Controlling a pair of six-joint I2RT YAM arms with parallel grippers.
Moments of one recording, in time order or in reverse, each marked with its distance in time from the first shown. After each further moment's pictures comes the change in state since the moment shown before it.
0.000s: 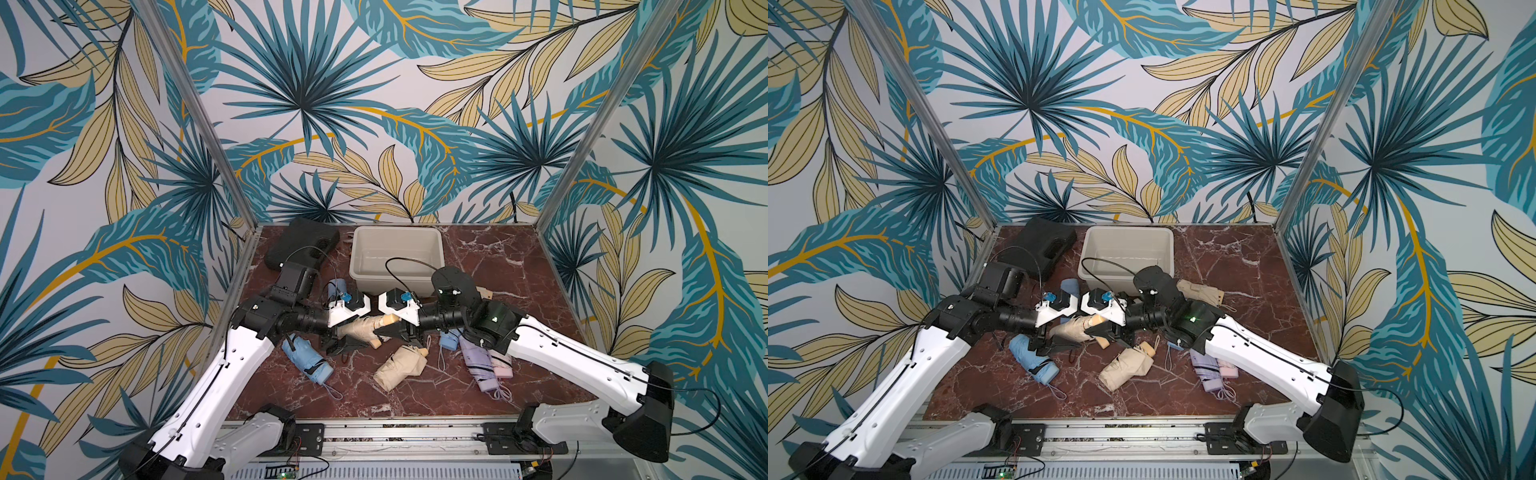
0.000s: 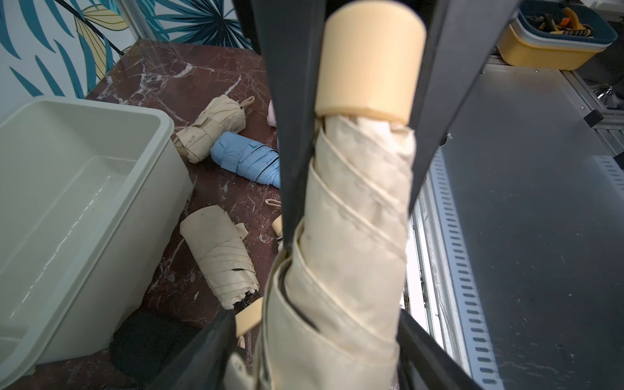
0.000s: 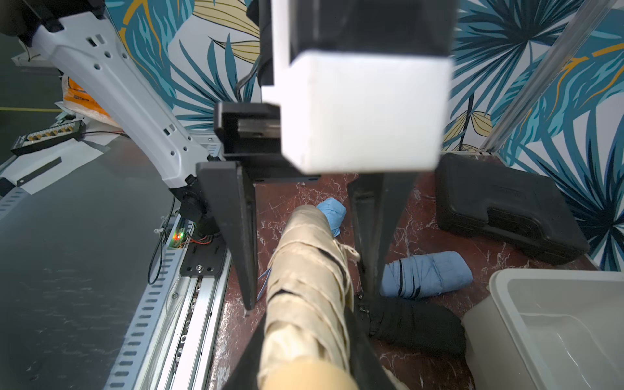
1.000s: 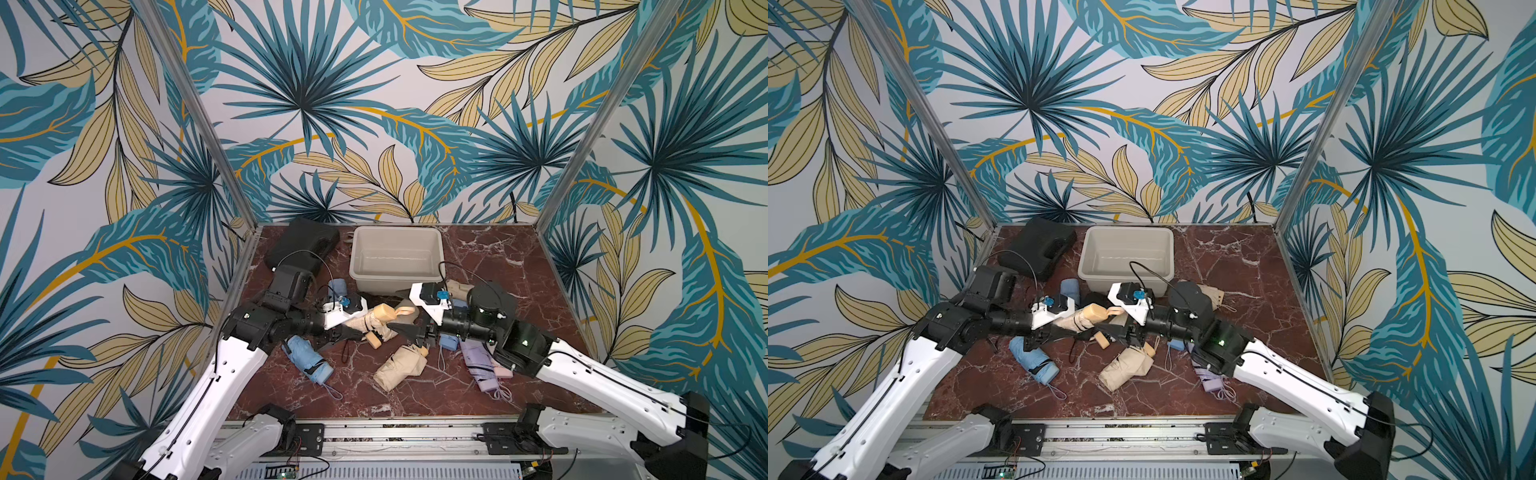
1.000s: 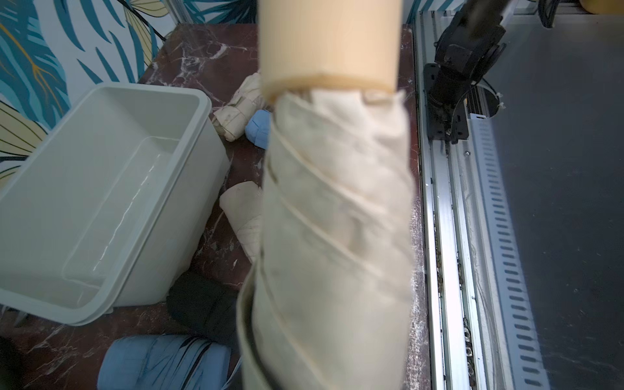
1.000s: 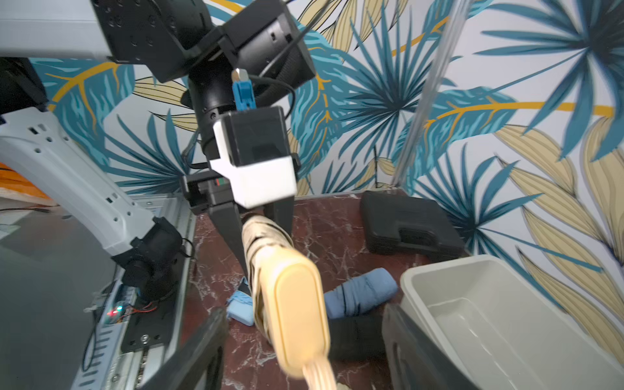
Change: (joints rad) left arm -0.001 -0.096 -0.024 0.058 -0.160 -0.047; right arm 0.004 -0.309 -0.272 0.298 0.321 0.150
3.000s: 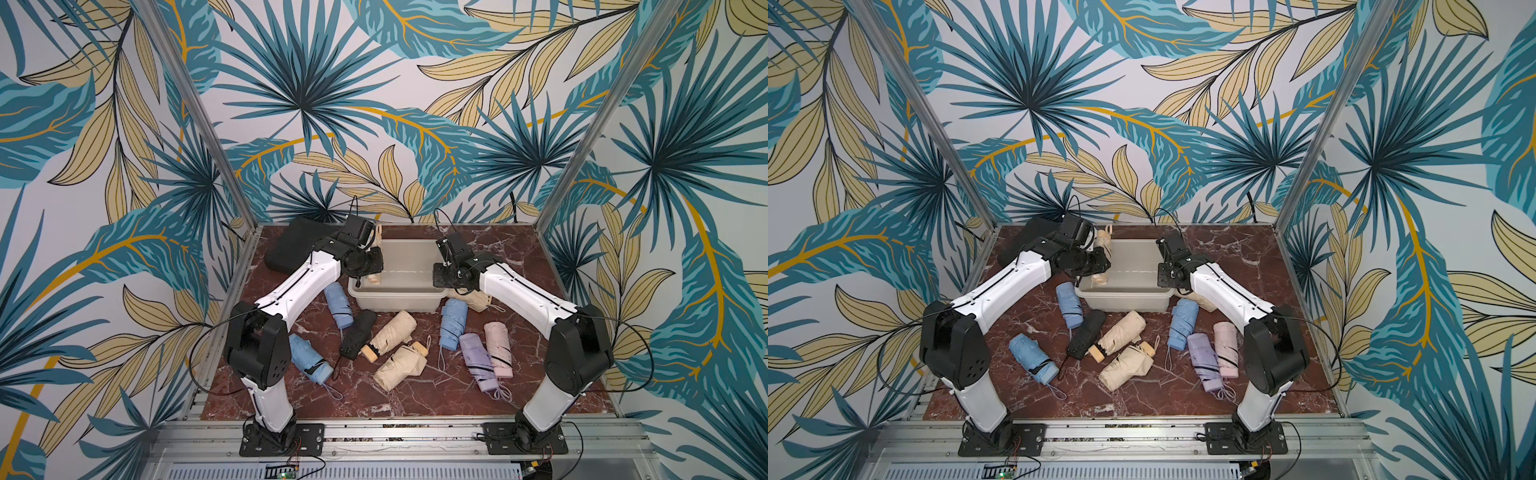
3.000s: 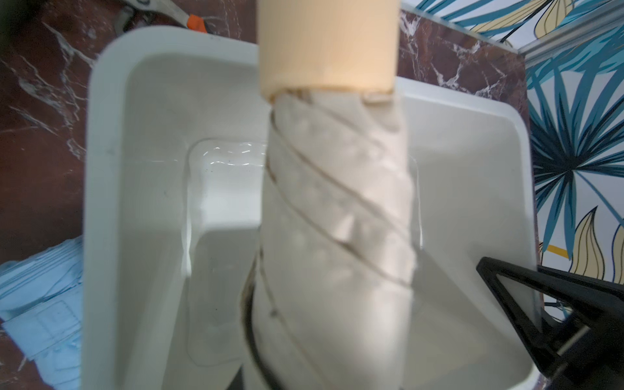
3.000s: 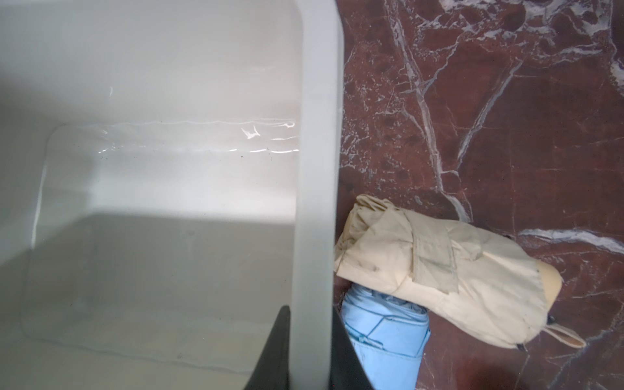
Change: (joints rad) left arm -0.099 0.843 0.504 0.231 -0.552 -1.319; right arm -0.428 0.709 0.493 -0.705 0.420 0.612
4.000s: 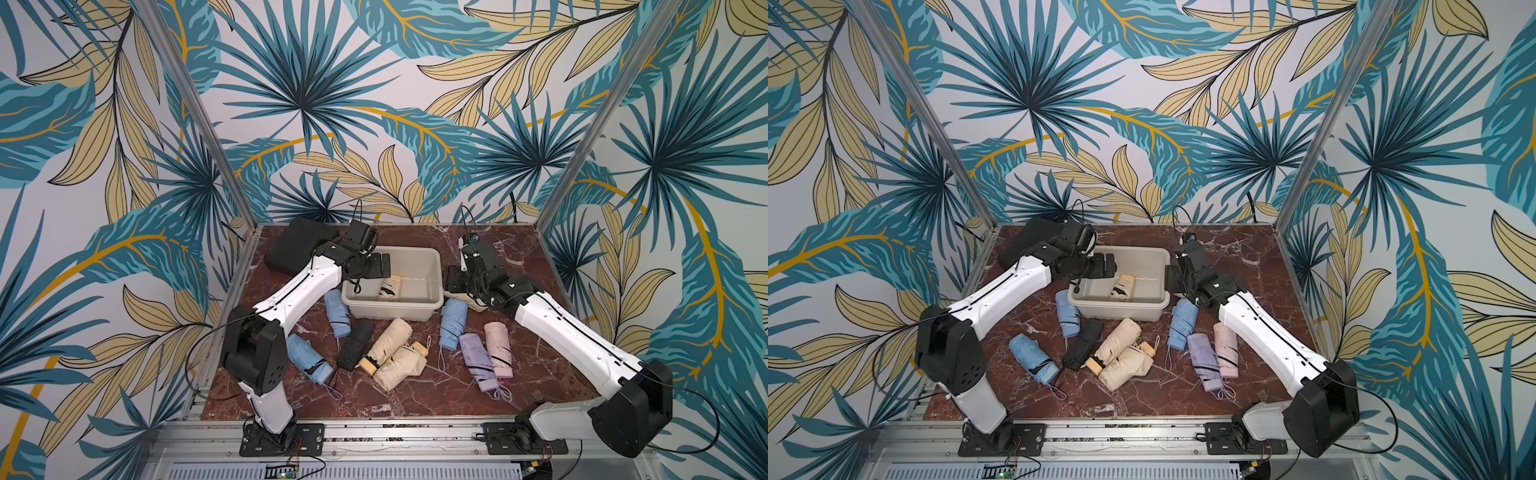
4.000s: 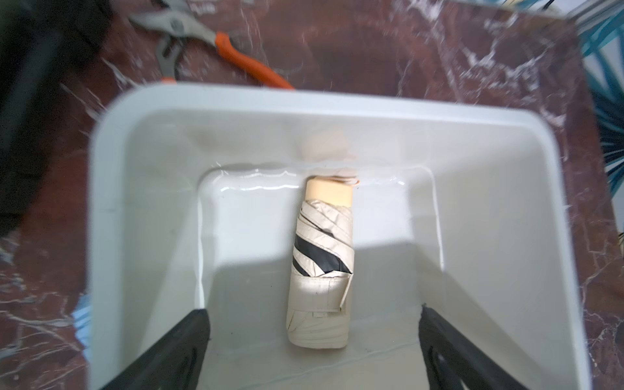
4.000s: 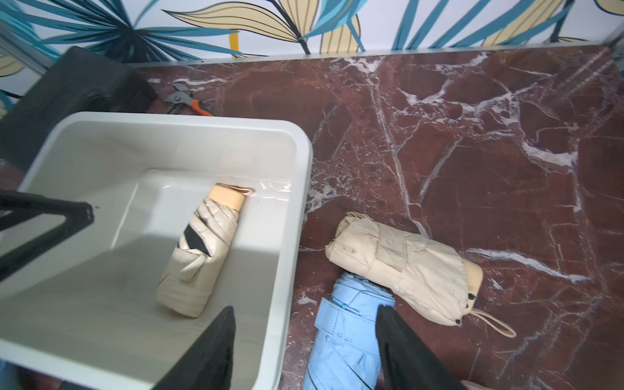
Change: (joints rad) left arm -0.046 -0.139 -0.082 0.042 -0.169 0.085; right arm 0.024 -0.372 -0.203 0.136 0.013 -0.103
